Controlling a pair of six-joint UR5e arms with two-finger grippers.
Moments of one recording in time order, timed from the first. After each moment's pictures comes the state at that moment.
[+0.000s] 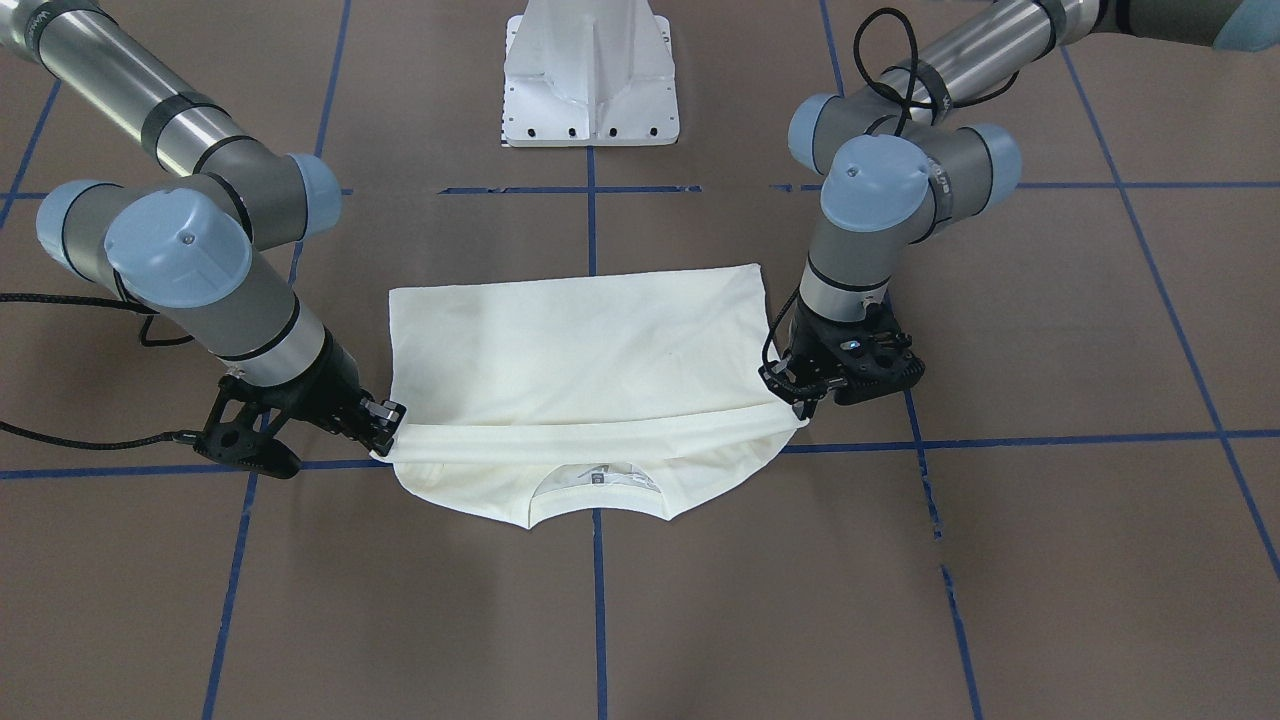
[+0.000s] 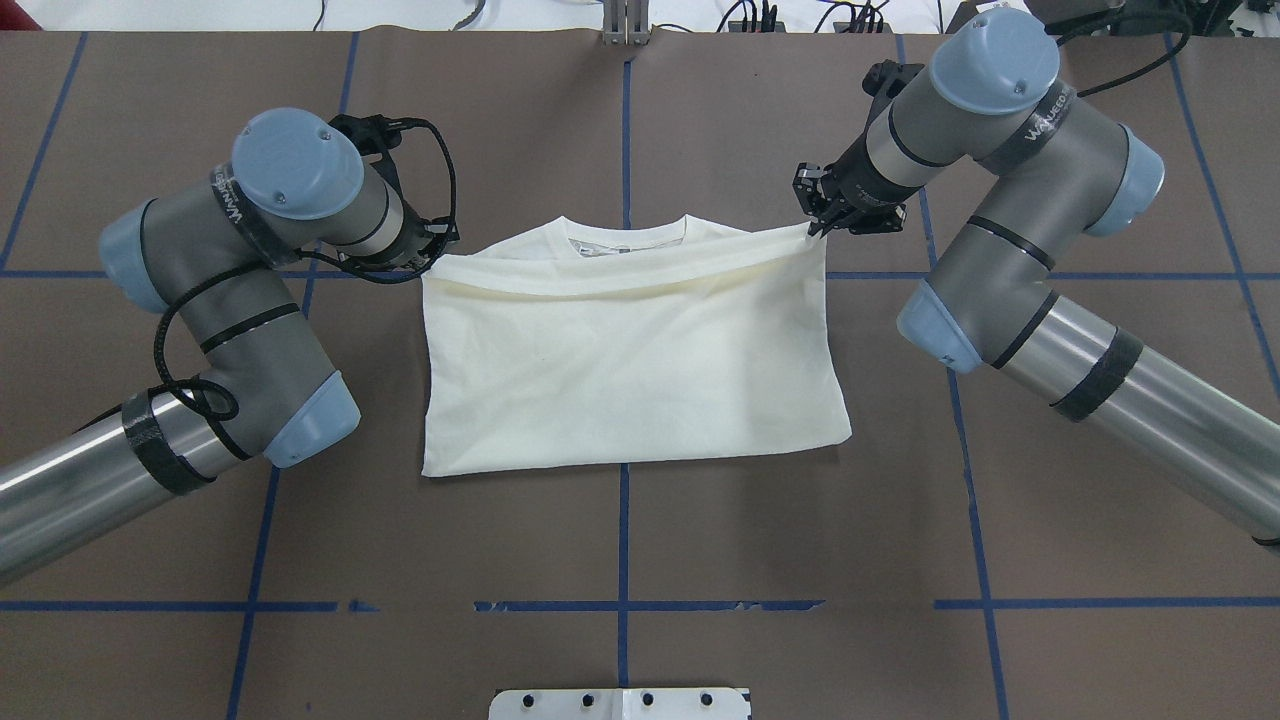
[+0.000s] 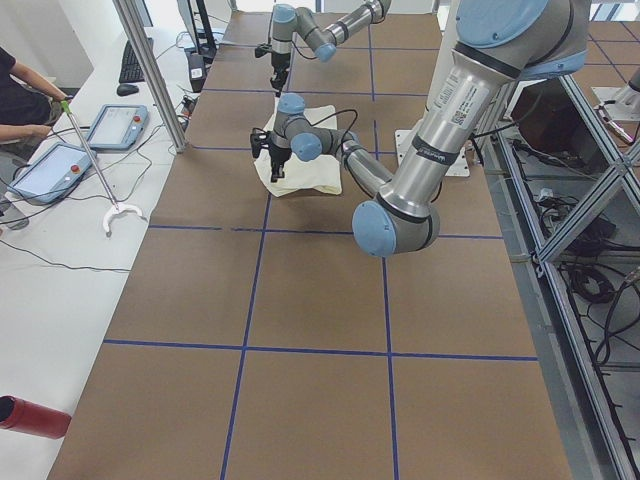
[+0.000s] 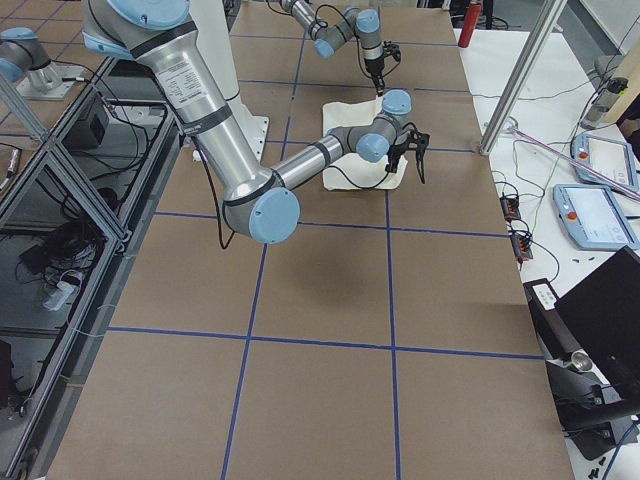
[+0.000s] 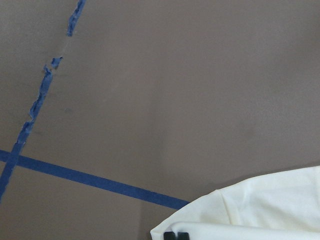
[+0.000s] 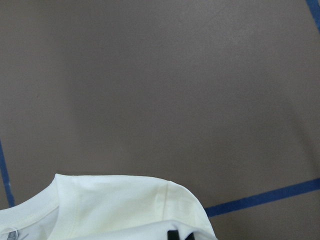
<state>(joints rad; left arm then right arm) -0.72 -2.14 -1.57 -1.81 -1.80 -1.34 0.85 -0.99 1.46 -1.20 2.09 1.36</state>
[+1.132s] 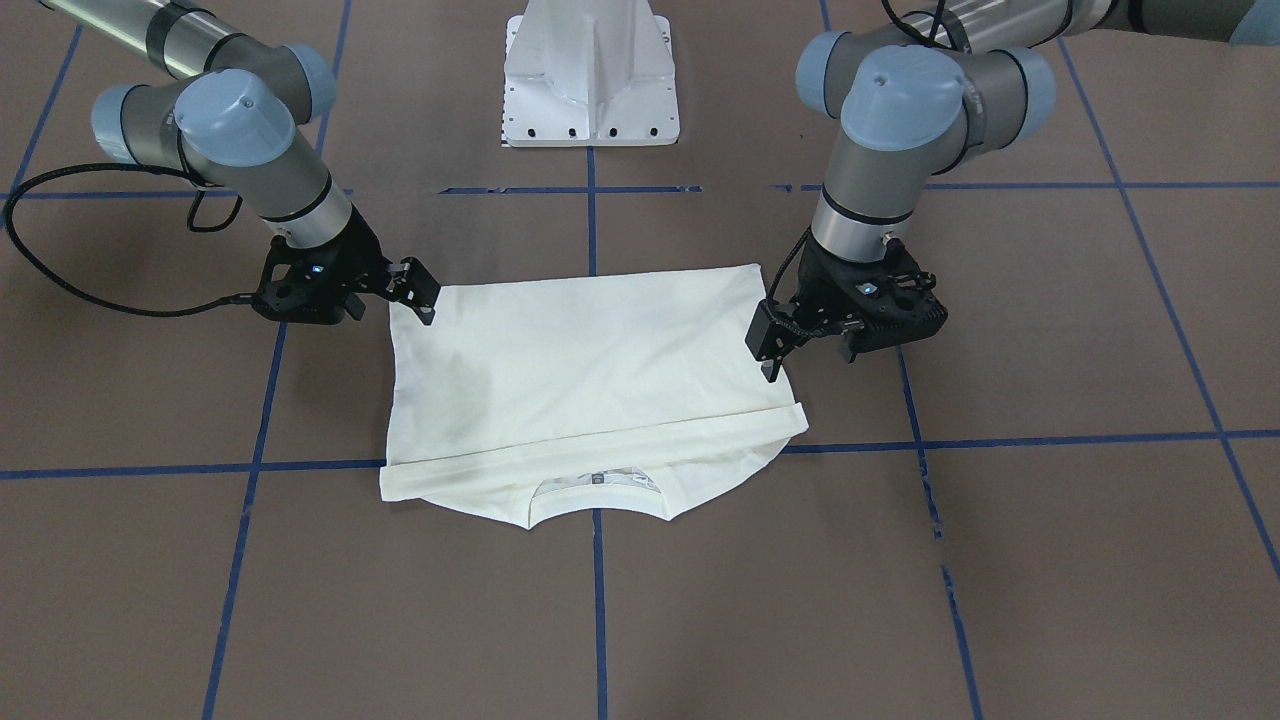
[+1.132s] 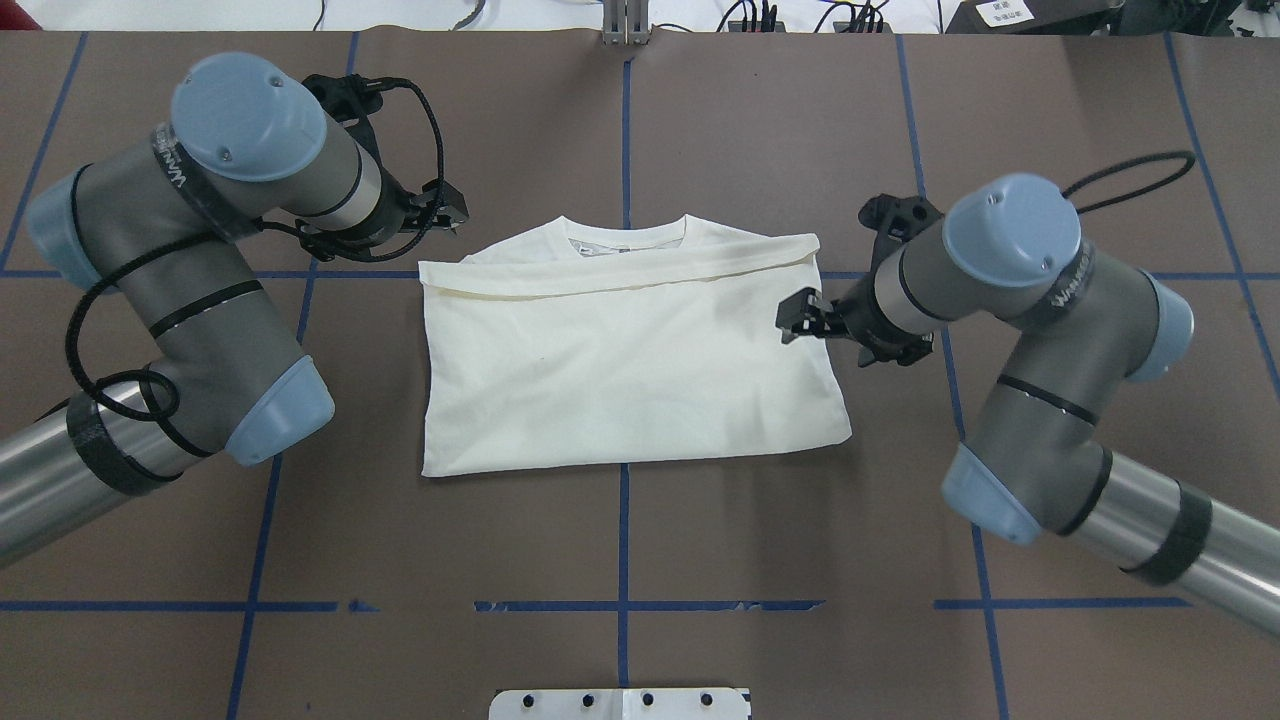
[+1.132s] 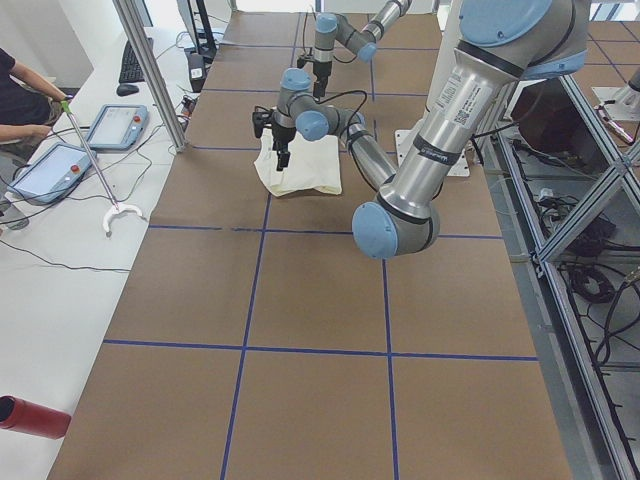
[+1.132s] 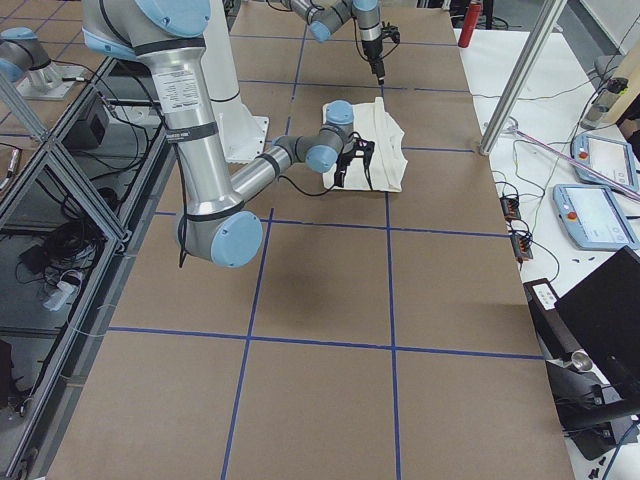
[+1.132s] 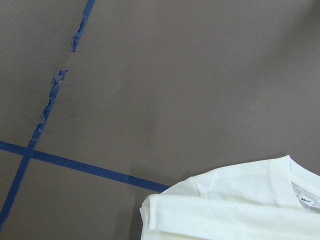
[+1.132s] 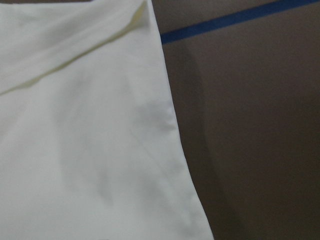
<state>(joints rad) -0.75 -2.13 -1.75 -1.66 -1.84 -1.33 0.61 -1.31 1.81 -1.20 1.97 1.40</state>
